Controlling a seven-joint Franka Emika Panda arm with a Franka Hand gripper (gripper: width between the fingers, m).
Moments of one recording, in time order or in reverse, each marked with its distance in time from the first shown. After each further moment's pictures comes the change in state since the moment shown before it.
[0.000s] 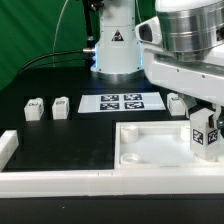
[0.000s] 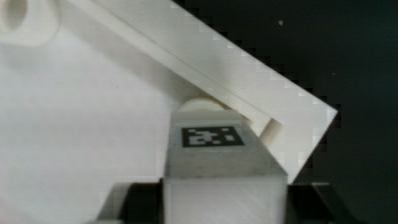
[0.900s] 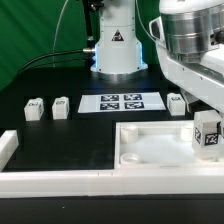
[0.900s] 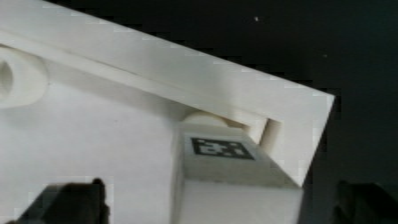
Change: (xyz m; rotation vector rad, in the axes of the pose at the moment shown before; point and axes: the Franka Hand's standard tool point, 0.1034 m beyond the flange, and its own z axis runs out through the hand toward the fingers) arm -0.005 0.000 0.005 -0.005 -0.003 -0.036
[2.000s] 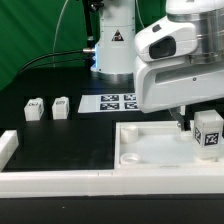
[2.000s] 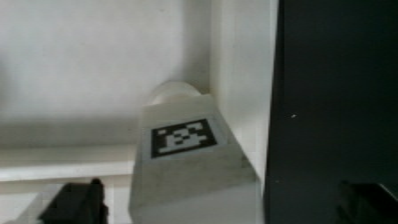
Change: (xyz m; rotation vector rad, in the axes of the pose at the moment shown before) arm -0.002 -0.005 -0.001 -0.019 0.000 -1.145
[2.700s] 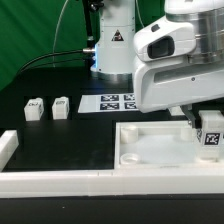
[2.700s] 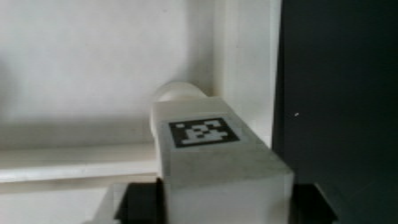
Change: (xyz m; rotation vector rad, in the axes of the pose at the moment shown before) arm 0.001 0.002 -0.001 -0.001 0.002 0.007
